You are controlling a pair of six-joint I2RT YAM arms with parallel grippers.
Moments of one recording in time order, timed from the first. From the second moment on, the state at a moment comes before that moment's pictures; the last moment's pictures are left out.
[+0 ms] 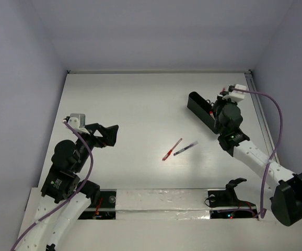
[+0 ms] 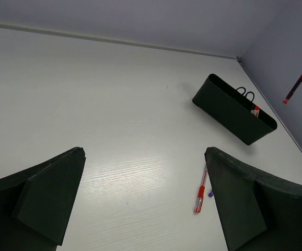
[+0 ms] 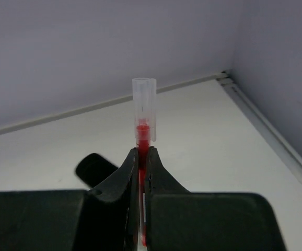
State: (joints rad) left arm -0.42 0.36 0.68 -0.38 -0.06 -0.38; right arm 0.43 1.09 0.69 0.49 0.69 0.07
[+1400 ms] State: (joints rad) left arm -0.44 0.34 0.68 -0.38 -0.06 -0.38; right arm 0.33 1.35 0.63 0.50 0.73 0.04
